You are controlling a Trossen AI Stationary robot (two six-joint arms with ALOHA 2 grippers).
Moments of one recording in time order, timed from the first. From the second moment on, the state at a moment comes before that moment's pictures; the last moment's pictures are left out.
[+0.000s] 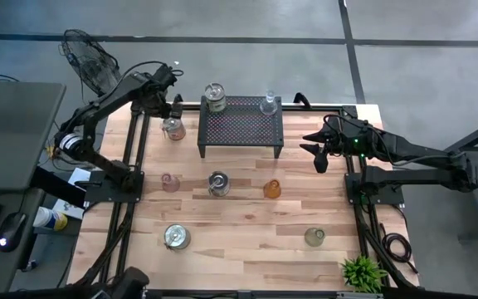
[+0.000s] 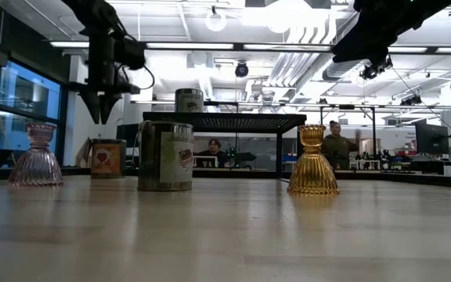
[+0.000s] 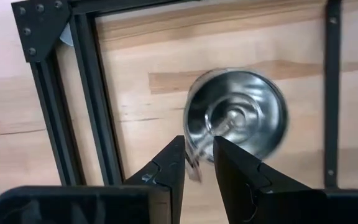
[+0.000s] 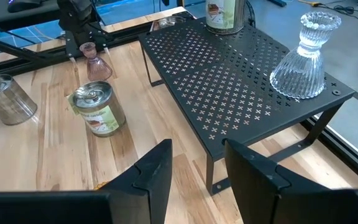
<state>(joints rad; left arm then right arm) 0.99 1.46 1.23 -1.14 -0.15 -0.45 -0.27 0.71 0.71 -0.44 0.08 0.16</state>
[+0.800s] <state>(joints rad) 1.04 1.59 1.21 -1.07 -0.12 -0.38 -0.27 0.71 0.71 -0.44 0.08 0.16</state>
